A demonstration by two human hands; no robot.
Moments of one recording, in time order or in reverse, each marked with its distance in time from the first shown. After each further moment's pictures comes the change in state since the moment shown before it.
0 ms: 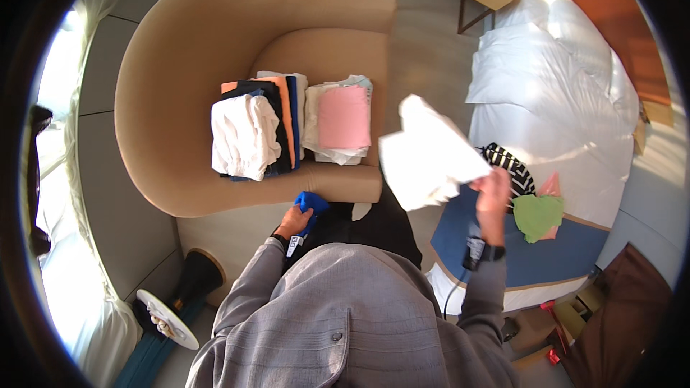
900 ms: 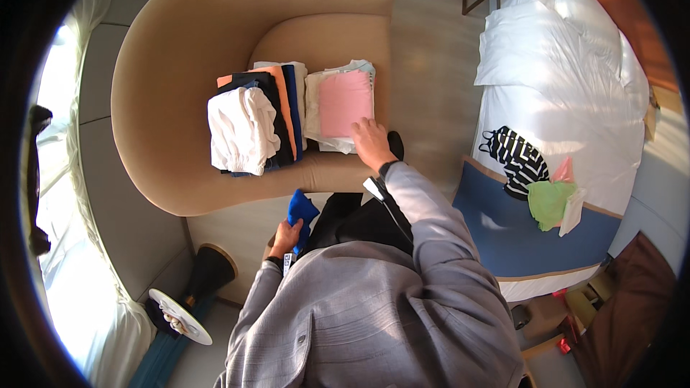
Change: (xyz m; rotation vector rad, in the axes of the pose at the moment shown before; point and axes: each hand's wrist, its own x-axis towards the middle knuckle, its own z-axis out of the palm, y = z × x) left_hand -0.062 -0.057 0.000 -0.232 0.173 0.004; right_hand 0.004 0.090 0.307 -0.885 -0.466 -0.733
